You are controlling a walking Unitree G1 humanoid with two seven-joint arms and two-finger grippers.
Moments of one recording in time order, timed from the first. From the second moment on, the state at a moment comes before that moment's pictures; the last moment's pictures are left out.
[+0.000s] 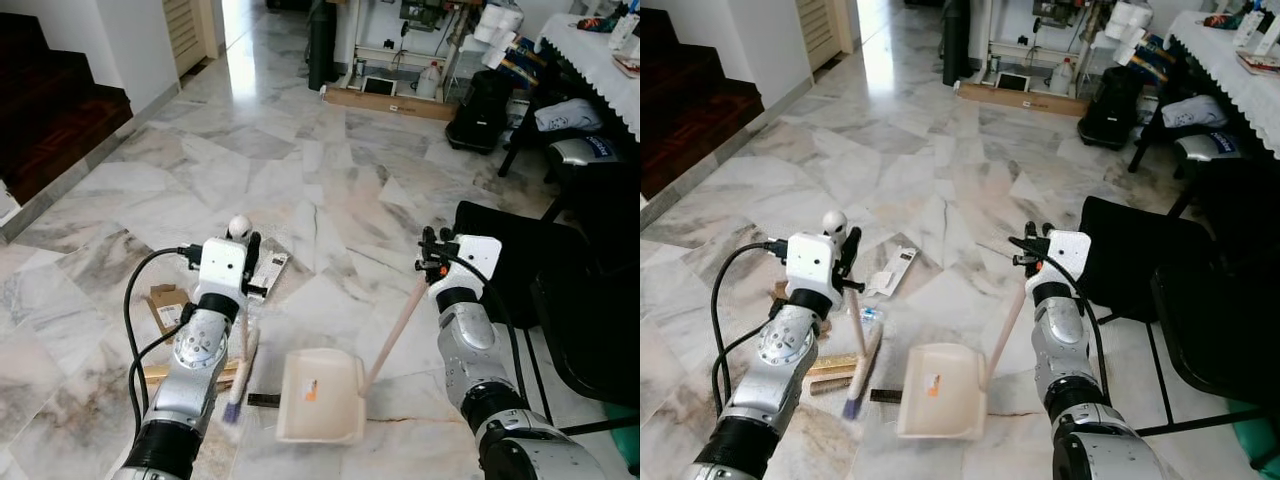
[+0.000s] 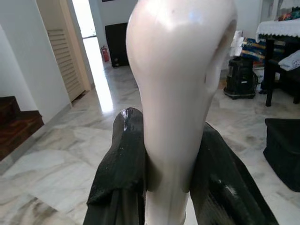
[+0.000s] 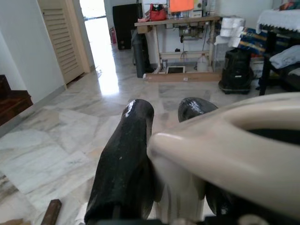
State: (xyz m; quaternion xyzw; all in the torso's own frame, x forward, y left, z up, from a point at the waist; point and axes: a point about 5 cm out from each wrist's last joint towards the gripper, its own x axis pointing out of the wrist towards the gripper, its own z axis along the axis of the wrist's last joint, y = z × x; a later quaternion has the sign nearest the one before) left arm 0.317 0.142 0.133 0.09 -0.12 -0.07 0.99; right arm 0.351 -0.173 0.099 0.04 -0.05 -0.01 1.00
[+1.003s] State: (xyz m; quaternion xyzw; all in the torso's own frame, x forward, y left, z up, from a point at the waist) left arm 0.311 0.129 0.126 0.14 -0.10 -0.14 0.98; right arm 0.351 -0.184 0.098 -0.01 -0.04 -0.01 1.00
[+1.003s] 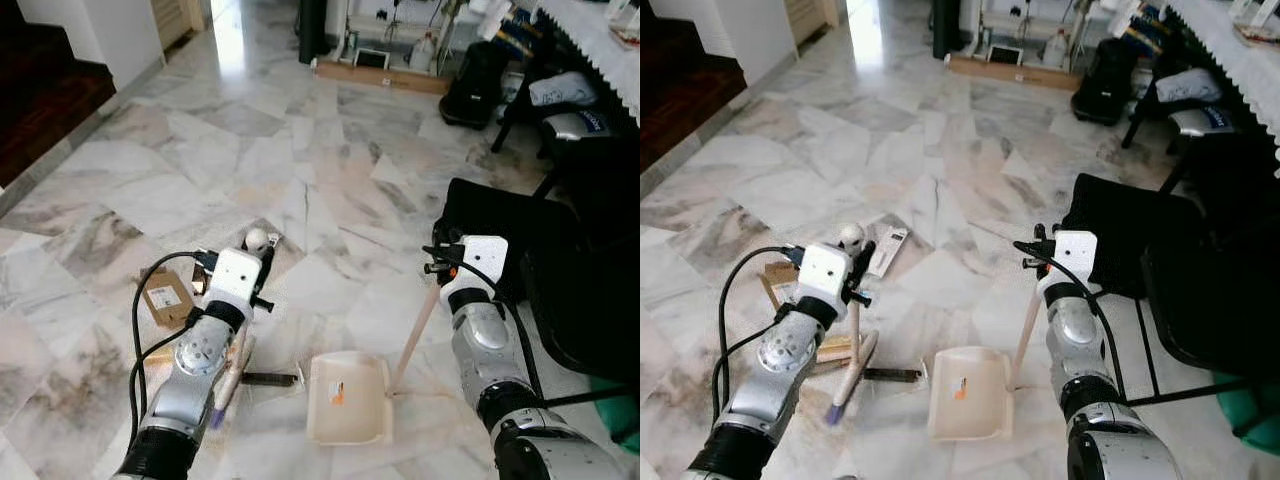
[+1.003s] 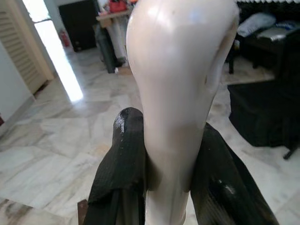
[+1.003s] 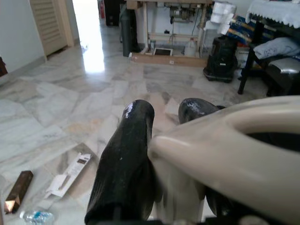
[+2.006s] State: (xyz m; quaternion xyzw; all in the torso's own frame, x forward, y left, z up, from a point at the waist) left arm 0.308 0.144 0.171 0.19 -0.16 -0.08 0.97; right arm 0.349 -0.185 0.099 -0.03 -0.05 -0.05 1.00
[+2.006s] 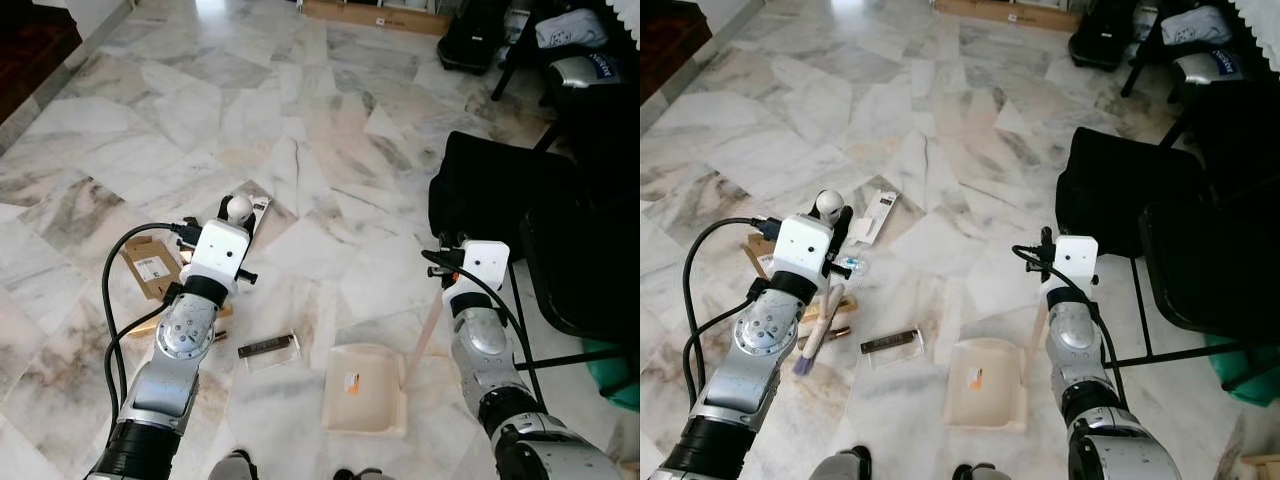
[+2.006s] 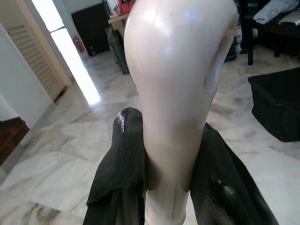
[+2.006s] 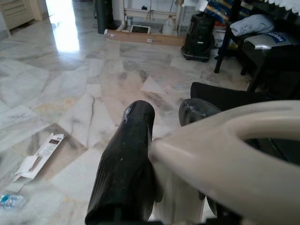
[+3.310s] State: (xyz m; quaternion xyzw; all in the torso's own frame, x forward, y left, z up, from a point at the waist) left arm 0.286 0.077 0.155 0.07 -0.09 -0.25 0.96; right arm 0.347 -0.170 0.096 -0.01 -0.06 -0.05 1.00
